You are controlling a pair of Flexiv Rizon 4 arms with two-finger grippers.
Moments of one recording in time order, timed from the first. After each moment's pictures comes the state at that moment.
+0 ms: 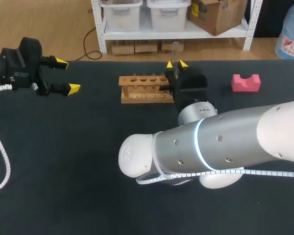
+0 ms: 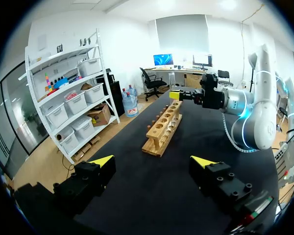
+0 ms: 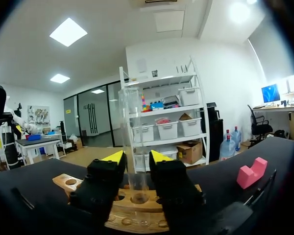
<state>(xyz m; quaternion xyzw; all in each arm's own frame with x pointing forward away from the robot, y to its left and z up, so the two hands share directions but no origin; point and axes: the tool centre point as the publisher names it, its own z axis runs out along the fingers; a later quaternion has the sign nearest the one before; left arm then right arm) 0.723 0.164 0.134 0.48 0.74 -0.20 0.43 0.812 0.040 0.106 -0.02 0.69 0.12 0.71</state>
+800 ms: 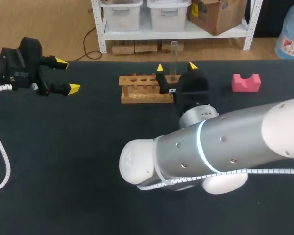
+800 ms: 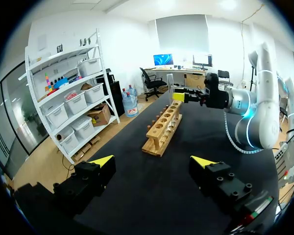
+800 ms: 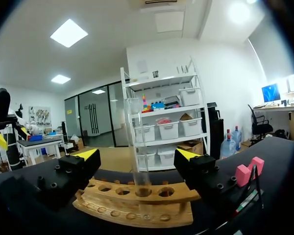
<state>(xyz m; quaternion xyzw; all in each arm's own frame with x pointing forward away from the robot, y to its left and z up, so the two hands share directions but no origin) 0.723 0.164 0.134 0.48 0.74 -0.20 0.43 0.794 0.039 0.111 -0.02 0.69 0.13 0.71</state>
